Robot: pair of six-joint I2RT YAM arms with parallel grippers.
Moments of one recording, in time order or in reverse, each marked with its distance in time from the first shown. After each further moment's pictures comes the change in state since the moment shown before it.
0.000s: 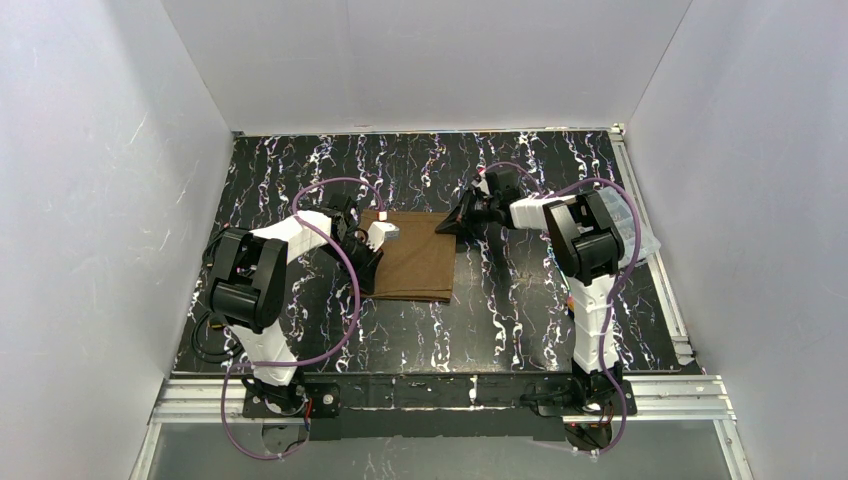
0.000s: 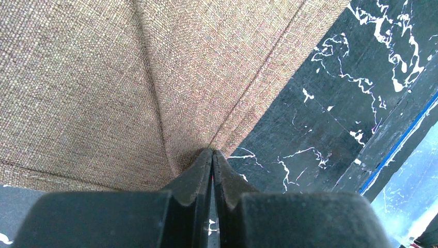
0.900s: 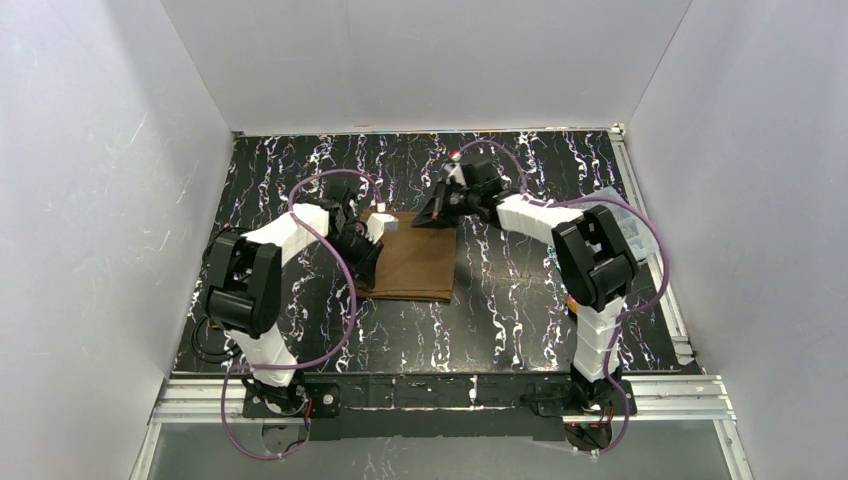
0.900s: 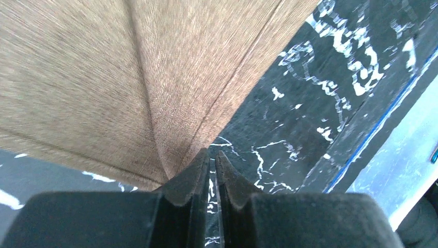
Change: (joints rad) left arm 0.000 -0.024 0.047 -0.087 0.008 -0.040; right arm 0.134 -0.211 0.017 -0.105 0.120 -0.065
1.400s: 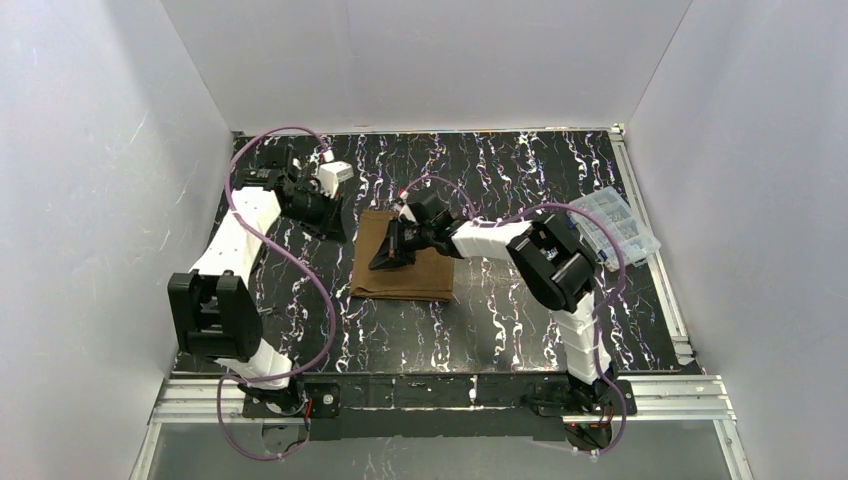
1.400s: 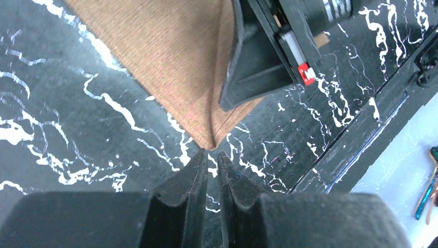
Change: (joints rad) left arm 0.214 -0.205 0.252 -0.171 0.048 -0.040; right arm 0.285 0.112 0.023 0.098 -0.001 0.132
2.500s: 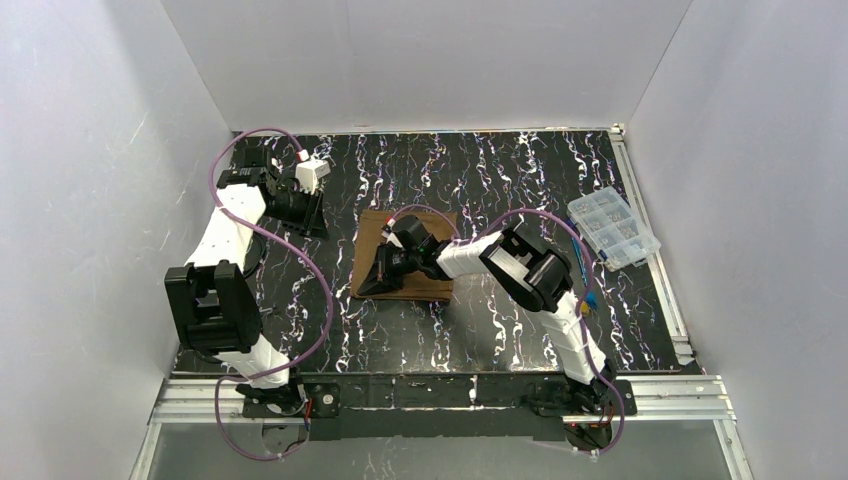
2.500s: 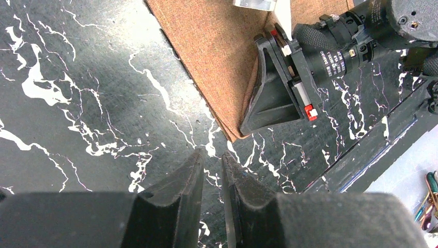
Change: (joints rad) left arm 0.150 0.054 0.006 -0.002 -0.026 -0.018; right arm 0.105 0.148 -0.030 0.179 -0.013 0.144
